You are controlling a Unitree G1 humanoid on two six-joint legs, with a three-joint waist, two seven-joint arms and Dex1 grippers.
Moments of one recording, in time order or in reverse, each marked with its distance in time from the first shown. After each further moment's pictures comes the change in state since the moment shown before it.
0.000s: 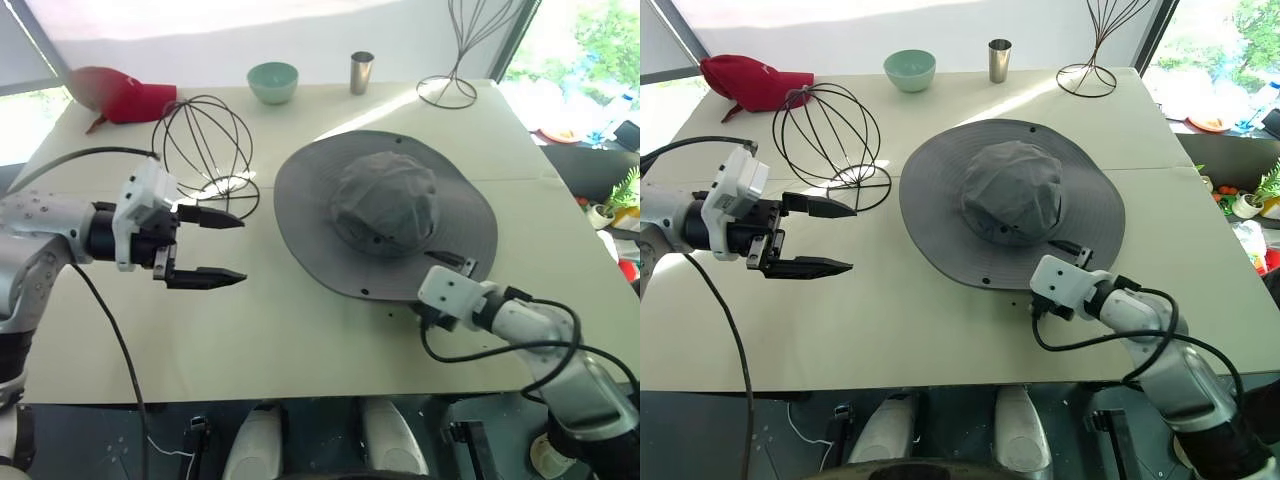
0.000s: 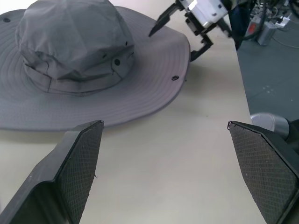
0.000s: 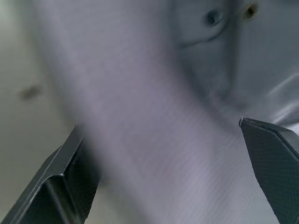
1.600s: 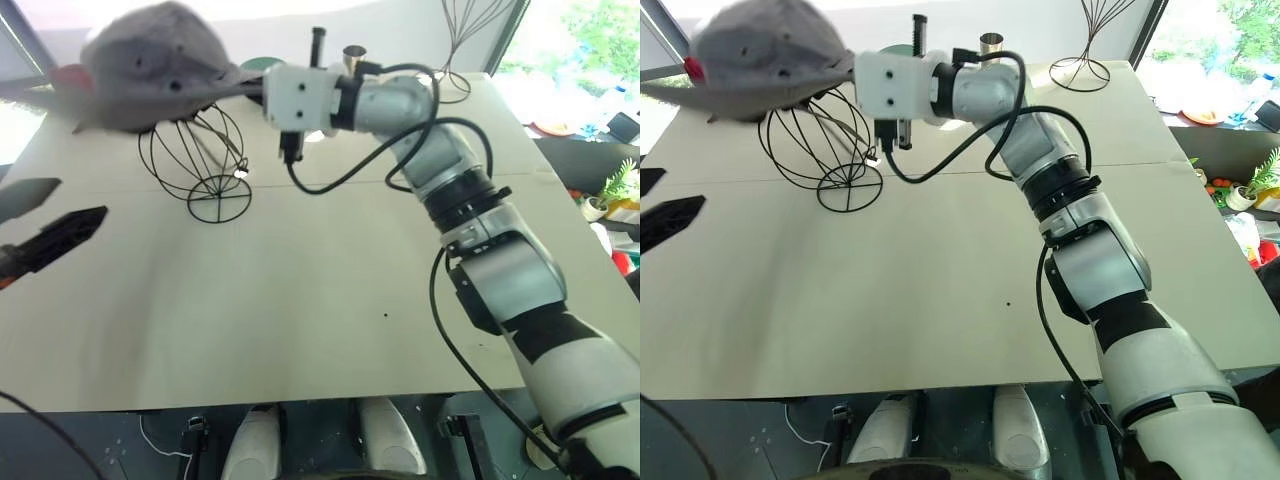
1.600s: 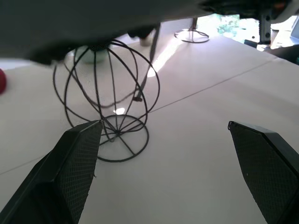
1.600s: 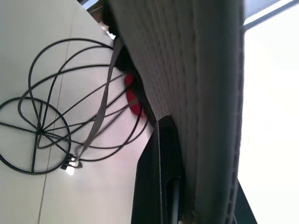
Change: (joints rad) left arm 0.528 -0.061 0.944 -0.199 -0.353 0.326 0.538; right arm -1.321 0.484 0.240 1.195 -0.032 -0.843 0.106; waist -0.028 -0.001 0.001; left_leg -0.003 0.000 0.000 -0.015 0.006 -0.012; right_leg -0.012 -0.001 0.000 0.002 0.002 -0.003
